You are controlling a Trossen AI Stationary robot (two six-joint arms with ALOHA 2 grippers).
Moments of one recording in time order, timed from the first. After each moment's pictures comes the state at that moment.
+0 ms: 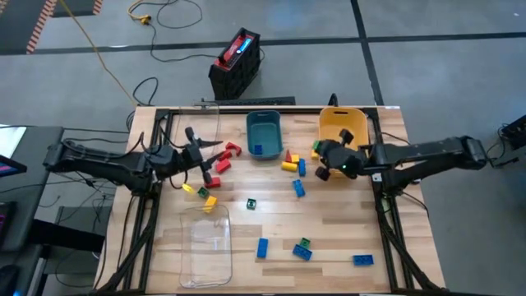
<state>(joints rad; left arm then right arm) -0.06 0.83 0.56 0.24 -0.56 0.36 0.02 1.03 0.73 -0.49 0.67 0.21</state>
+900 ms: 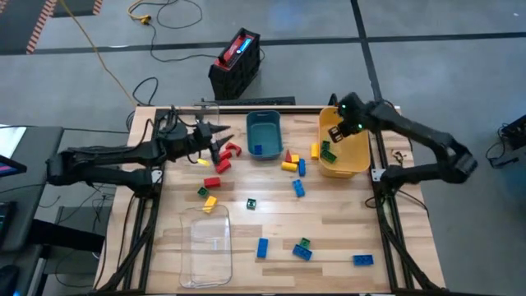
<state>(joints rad) 0.32 0.99 0.56 0.36 -0.16 0.22 -0.82 1.23 0.88 -0.82 0.18 0.19</state>
